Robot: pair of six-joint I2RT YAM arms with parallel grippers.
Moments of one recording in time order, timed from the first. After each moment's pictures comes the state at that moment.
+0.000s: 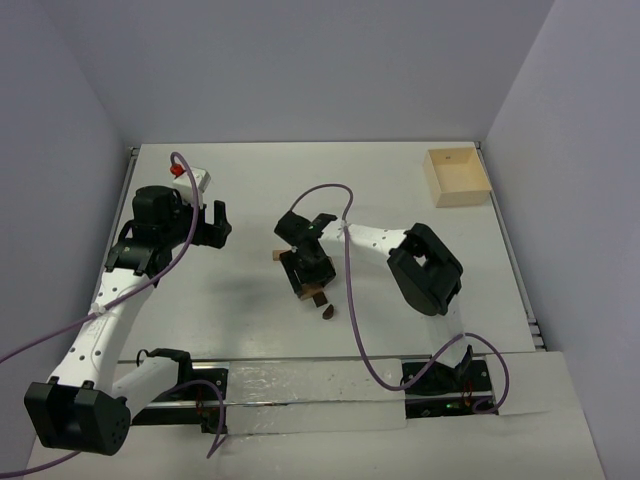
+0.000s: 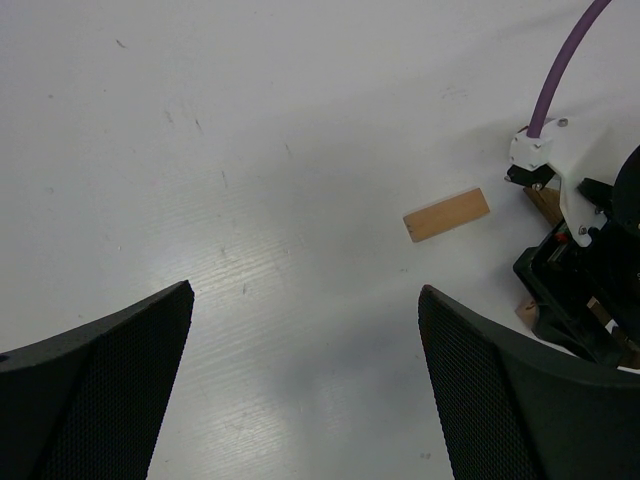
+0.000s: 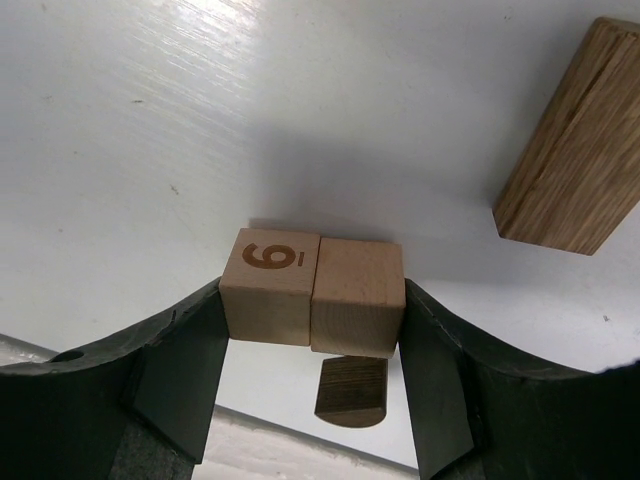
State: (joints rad) left arm -0.17 1.01 0.93 -0.46 0.20 0.06; right arm 0.88 2.01 1.46 -0.81 -0.03 0.48
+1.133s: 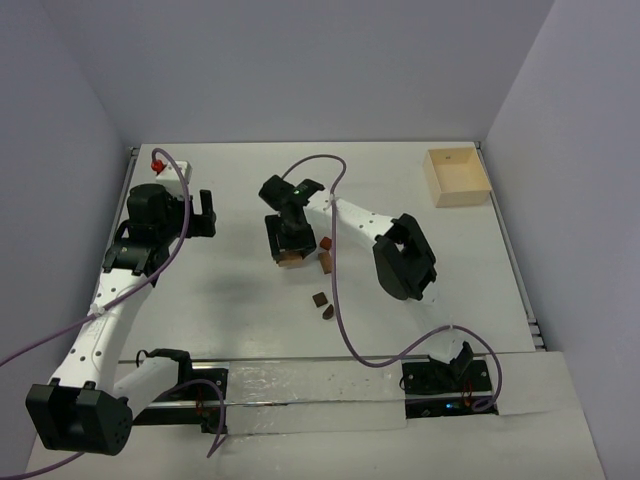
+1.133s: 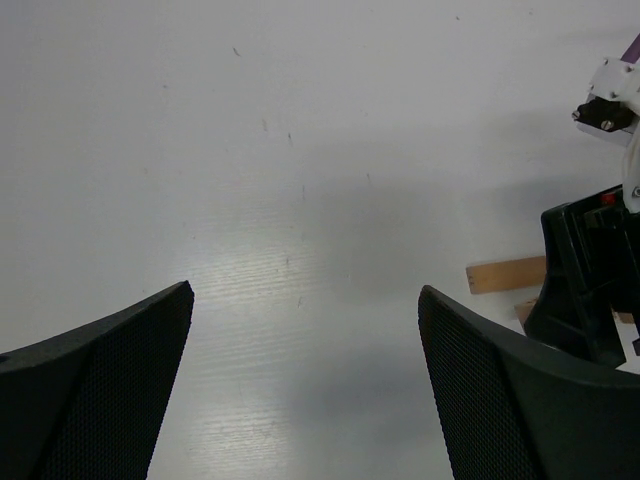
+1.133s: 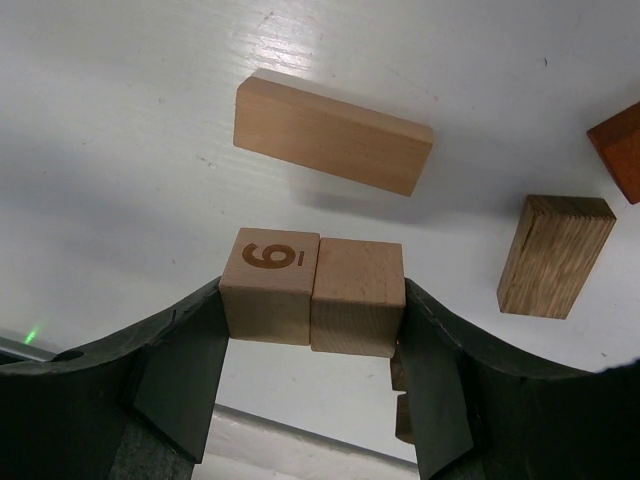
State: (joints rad) left arm -0.14 1.01 0.93 -0.40 0.00 -0.02; right arm 0.82 2.23 1.96 -1.02 -0.02 0.61
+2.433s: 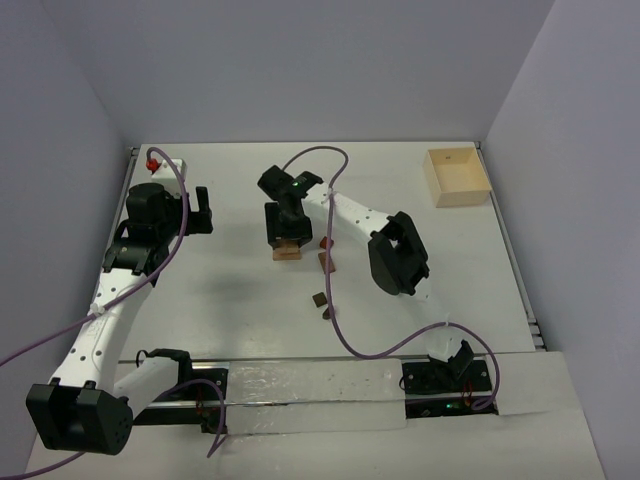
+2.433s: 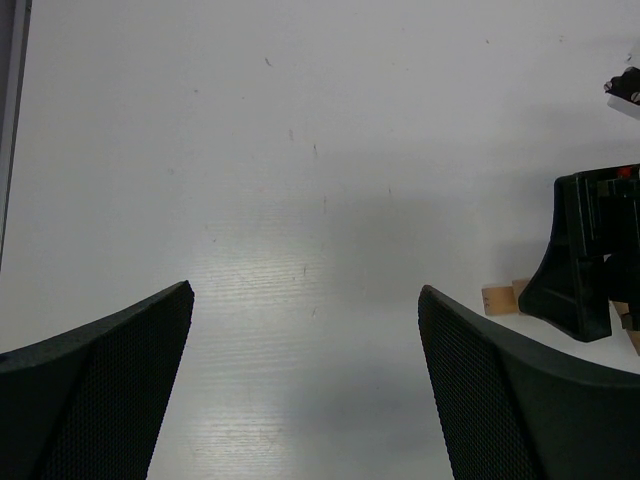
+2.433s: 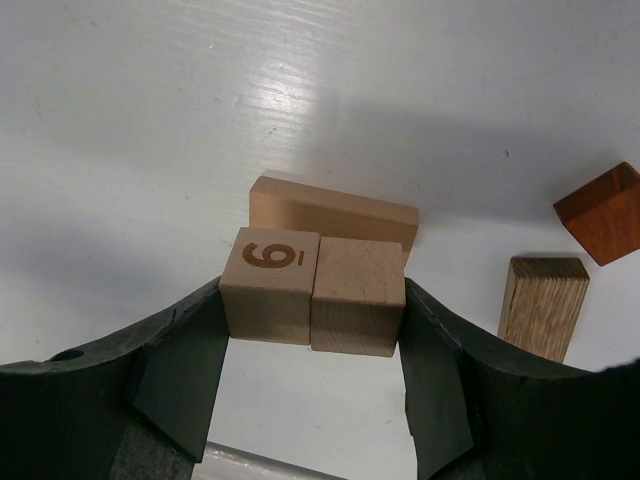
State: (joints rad) left arm -0.14 1.01 0.93 -0.38 -0.06 -0.04; right arm 0.80 2.32 2.10 -1.03 0.03 0.67
